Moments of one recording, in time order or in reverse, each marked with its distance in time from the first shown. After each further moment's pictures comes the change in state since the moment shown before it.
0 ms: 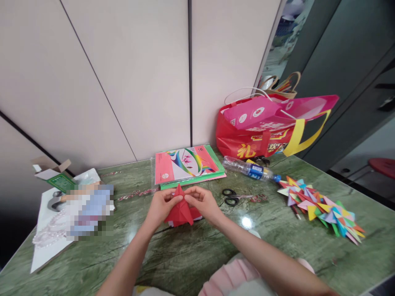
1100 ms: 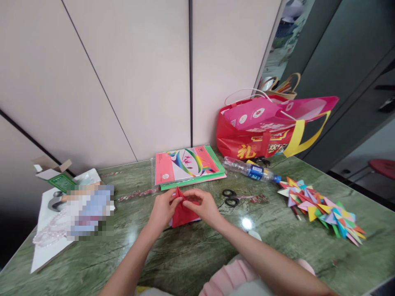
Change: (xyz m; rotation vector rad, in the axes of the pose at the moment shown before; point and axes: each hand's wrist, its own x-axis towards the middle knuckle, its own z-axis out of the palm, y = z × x) left_hand 0.001 -0.009 0.001 0.652 0.042 0.197; right_hand 0.000 0.007 -0.003 -0.325 0.018 -0.218
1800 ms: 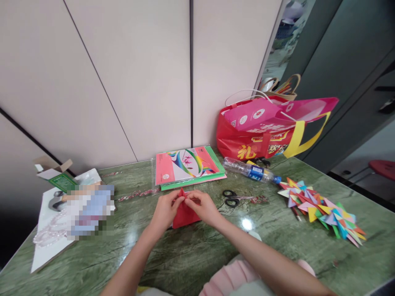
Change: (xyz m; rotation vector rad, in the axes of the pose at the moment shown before) left_hand 0.000 -0.003 0.006 -0.032 0.000 0.099; right_hand 0.002 0.006 -0.002 -0.230 -0.028 -0.013
